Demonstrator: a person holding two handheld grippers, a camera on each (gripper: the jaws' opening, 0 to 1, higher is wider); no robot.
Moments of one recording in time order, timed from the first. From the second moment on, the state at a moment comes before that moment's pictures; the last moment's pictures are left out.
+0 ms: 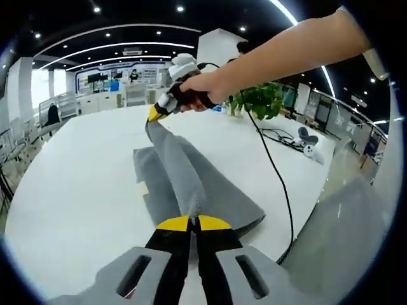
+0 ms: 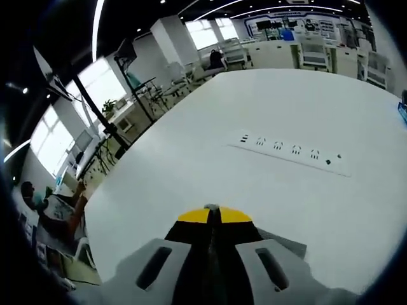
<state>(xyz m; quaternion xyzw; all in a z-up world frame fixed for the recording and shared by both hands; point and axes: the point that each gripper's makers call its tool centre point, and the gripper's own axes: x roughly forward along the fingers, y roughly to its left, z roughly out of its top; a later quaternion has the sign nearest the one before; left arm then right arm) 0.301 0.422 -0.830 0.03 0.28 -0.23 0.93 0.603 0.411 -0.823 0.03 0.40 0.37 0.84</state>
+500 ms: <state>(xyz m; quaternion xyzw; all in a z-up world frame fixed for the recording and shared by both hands) 0.289 0.434 -0.871 0.04 0.35 -0.25 0.90 0.599 0.435 -0.840 0.01 0.40 0.39 0.83</state>
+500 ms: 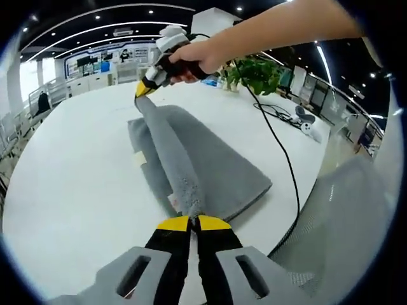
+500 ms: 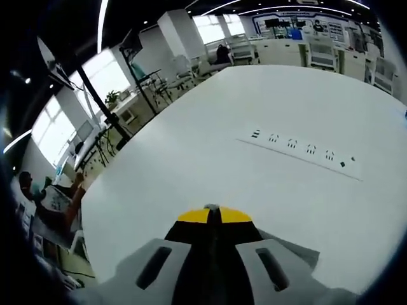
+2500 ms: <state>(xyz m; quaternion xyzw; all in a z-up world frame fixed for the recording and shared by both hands) 0.312 0.440 -0.864 0.00 0.33 -0.24 0.91 0.601 0.414 -0.814 -0.03 0.30 0.43 0.85</state>
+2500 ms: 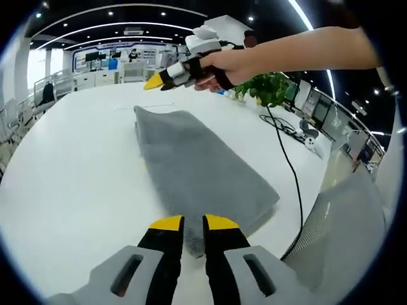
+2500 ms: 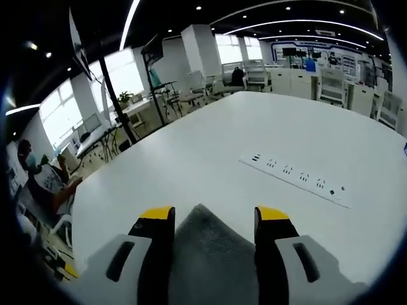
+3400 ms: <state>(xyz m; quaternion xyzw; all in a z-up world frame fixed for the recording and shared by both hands) 0.406 0.424 -0.850 0.06 0.31 -0.25 0.92 0.519 0.326 -0.824 -0.06 0.29 0.44 0.84</state>
